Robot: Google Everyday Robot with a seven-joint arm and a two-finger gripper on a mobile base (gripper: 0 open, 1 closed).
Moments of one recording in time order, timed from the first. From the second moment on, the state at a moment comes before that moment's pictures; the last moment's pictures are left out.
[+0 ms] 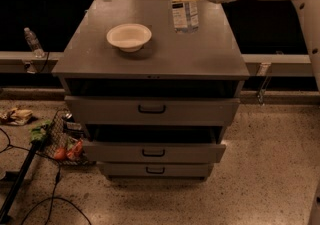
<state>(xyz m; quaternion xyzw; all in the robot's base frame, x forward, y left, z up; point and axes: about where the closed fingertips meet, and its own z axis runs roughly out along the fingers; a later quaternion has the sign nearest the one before) 0.730 -0.068 1.008 -0.74 -0.33 -0.48 0.33</state>
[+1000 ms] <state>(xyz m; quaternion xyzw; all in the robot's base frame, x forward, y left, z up) 0.760 -0.065 0.996 -0.66 -0.39 -0.58 0.28</state>
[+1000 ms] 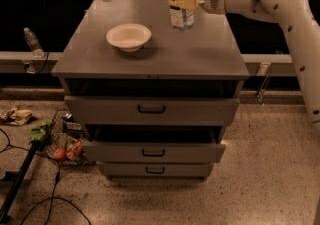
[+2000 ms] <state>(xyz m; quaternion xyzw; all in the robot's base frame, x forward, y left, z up) 0.768 -0.104 0.957 -0.65 -0.35 -0.63 0.25</state>
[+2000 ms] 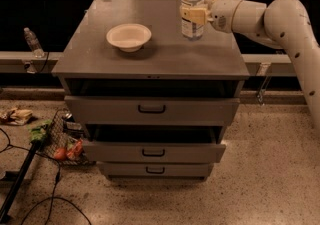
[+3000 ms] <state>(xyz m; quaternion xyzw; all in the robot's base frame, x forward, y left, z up) 0.769 -0.102 0.921 -0.64 -0.35 -0.63 0.26</state>
